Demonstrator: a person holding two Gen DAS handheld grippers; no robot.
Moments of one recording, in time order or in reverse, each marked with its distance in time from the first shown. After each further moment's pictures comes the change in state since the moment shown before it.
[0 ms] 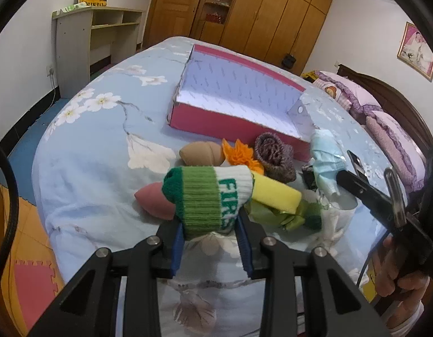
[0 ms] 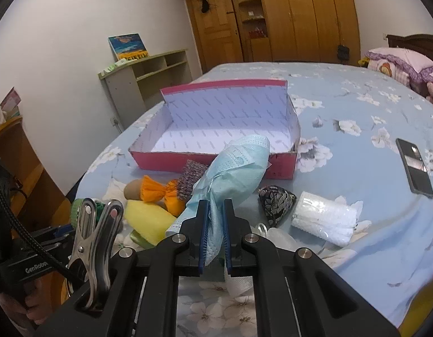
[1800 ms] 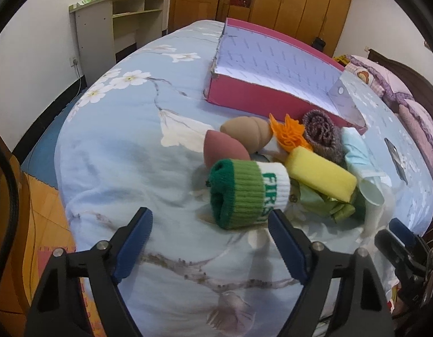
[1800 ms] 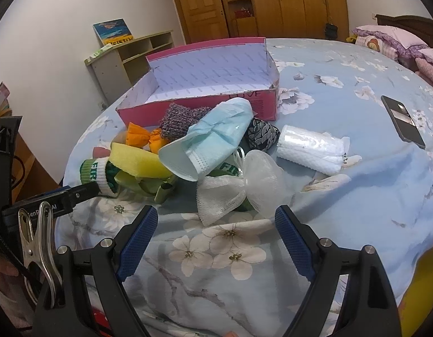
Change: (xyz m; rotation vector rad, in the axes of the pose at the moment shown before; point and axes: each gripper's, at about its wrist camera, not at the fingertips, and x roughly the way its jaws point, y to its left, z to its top) left arm 0.032 0.016 -0.013 -0.015 0.038 0.165; right arm -0.004 -0.011 -0.056 0.053 0.110 -0.049
